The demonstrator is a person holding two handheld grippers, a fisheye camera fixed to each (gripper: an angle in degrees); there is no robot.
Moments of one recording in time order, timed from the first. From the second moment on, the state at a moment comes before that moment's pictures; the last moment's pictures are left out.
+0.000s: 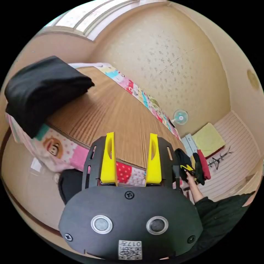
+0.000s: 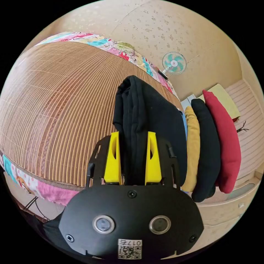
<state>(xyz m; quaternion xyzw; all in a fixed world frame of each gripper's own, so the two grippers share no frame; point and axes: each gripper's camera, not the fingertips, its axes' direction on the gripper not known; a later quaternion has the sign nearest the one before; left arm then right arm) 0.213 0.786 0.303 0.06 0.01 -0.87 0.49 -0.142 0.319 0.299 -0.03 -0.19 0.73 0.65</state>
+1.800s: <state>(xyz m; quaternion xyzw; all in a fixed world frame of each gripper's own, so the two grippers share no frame) 0.386 0.590 0.349 0.23 0.59 -0.55 0.54 -0.222 0.397 0.281 0.48 -0.55 0.58 0.36</state>
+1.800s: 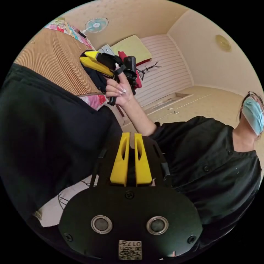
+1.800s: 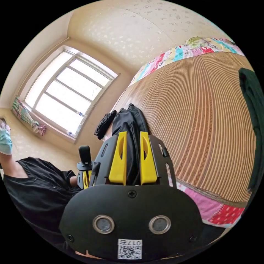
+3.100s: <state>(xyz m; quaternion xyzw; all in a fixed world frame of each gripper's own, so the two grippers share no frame) 0.357 0.797 0.111 0.65 0.26 -0.58 0.42 -0.272 0.682 0.326 0.86 -0.33 0.33 -0.19</state>
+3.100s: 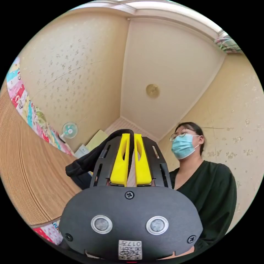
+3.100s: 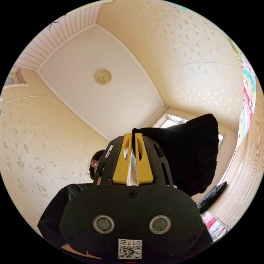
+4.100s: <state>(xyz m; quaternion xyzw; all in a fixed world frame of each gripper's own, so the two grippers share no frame) 0.371 0.752 0.366 0.02 0.24 -0.82 0.52 -0.179 0.272 0.341 0.47 -0.58 0.54 0.40</state>
